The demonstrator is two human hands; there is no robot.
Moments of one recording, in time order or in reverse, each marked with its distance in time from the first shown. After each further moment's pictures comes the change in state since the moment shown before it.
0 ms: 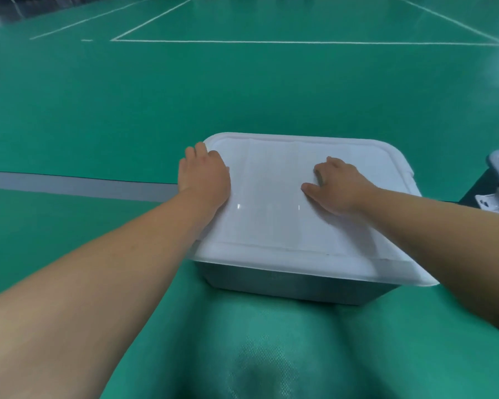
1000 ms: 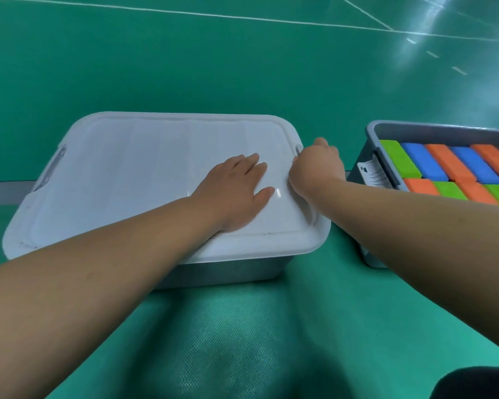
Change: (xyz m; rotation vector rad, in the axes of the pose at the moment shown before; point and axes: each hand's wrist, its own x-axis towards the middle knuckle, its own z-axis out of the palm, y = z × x) left_hand -0.072 0.209 -0.017 -0.342 -0.184 0.730; right_hand -0.050 0.122 -0.010 -0.004 0.255 0.458
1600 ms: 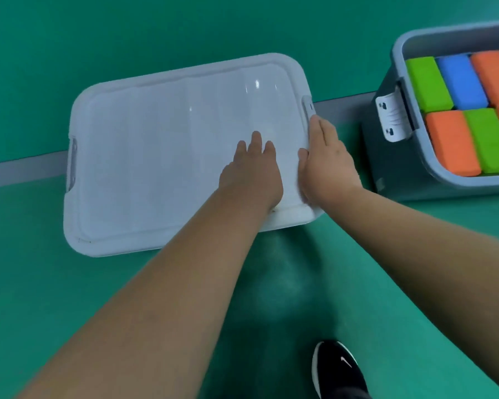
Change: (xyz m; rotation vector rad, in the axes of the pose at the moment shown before) left_hand 0.006 0.061 -0.036 -0.007 -0.429 -0.340; right_hand -0.053 0.024 0.008 0.226 -0.180 -0.117
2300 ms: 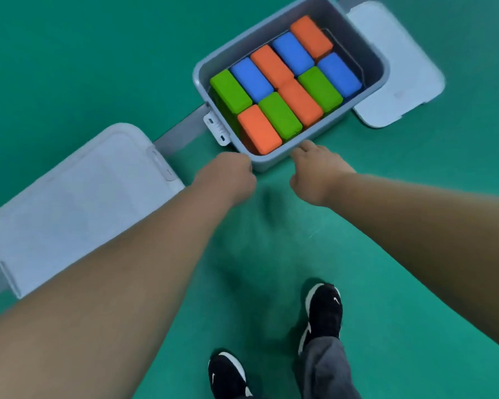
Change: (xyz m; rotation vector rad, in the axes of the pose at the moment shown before) left_hand -0.084 0.247 -0.124 0.105 -0.171 0.443; right_hand -0.151 0.171 -0.264 -0.127 -0.372 0.329
